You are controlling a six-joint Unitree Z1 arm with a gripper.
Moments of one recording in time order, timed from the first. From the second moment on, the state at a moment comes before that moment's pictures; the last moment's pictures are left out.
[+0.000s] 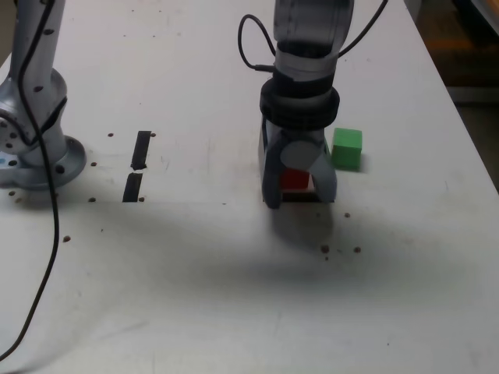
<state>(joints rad) -0.22 1.98 -1.35 0.95 -0.08 -0.20</state>
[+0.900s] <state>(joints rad) -0.20 1.99 -1.31 0.86 -0.06 -0.18</state>
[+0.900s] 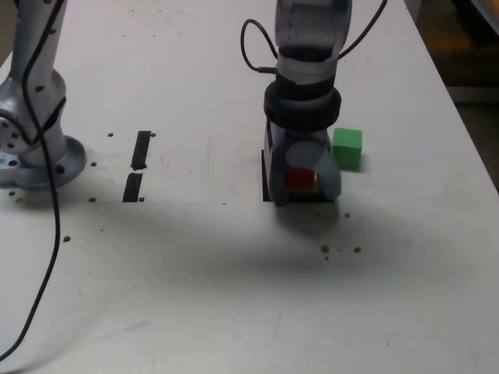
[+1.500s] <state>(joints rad) -0.20 2.00 -1.31 0.85 -0.06 -0.17</state>
